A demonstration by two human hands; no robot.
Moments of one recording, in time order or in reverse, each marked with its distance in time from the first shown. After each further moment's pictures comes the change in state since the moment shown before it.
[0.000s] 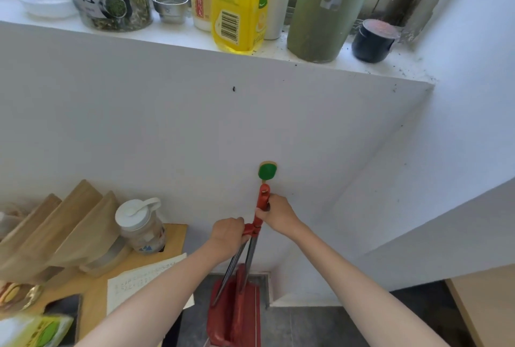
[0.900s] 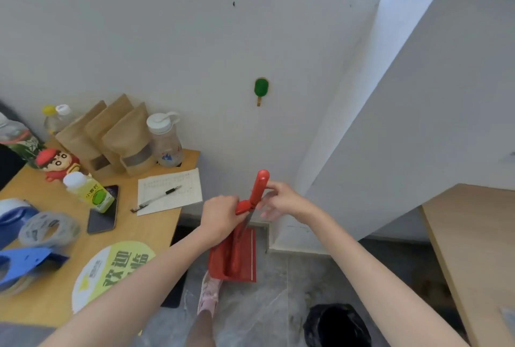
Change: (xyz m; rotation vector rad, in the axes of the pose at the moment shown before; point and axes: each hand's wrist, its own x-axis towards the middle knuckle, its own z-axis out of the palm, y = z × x) left_hand -0.228 0.083 0.060 -0.207 0.348 -0.106; right_hand -0.224 0.061 0.041 0.338 -0.320 0.030
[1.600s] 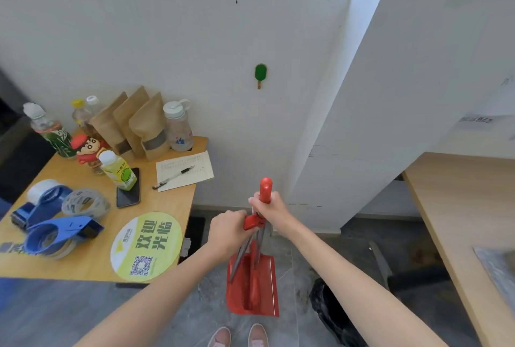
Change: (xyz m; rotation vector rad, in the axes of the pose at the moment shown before) left_hand -0.152 0.009 0.001 -0.030 -0.081 0.020; right_hand -0.084 0.037 0.129 0.265 0.323 -0.166
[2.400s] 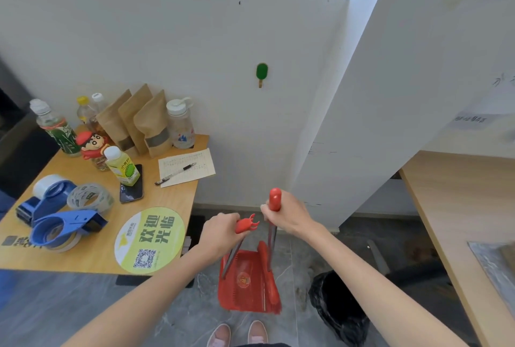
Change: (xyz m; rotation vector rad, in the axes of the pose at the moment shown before) left_hand -0.025 -0.022 0.001 -0.082 -0.063 -0.036; right_hand -0.031 0.004 -0.028 -0.737 0.020 -0.104
